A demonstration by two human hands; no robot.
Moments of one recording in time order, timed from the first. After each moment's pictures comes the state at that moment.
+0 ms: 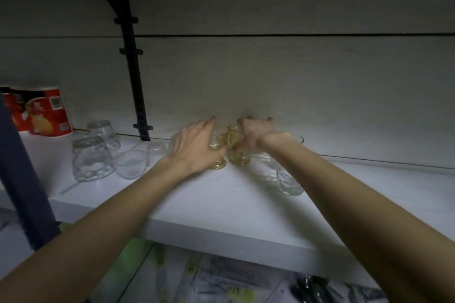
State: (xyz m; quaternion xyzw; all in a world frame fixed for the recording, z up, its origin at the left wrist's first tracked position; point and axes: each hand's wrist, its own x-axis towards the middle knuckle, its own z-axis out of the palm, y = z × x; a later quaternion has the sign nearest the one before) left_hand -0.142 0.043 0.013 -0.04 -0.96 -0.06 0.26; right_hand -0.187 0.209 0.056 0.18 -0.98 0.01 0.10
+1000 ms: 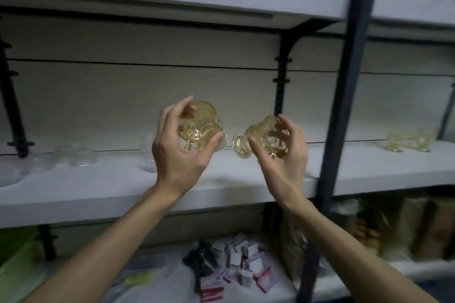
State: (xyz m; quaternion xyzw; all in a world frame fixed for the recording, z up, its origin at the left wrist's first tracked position) left_hand 0.094 0.333 0.048 -0.28 -0.66 -0.48 0.51; right_hand 0.120 0.532 0.023 0.09 -0.70 0.44 0.55
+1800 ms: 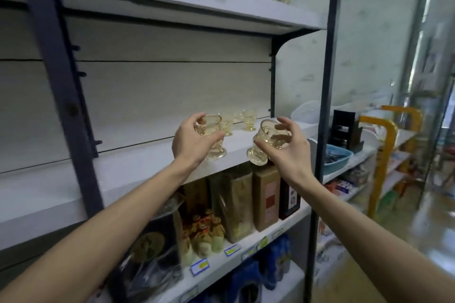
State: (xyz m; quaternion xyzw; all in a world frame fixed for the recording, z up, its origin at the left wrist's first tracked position) left_hand 0.100 0.879 0.021 -0.31 -0.75 -0.56 0.19; right_hand 0.261 1.042 -0.009 -0.13 -0.76 0.36 0.52
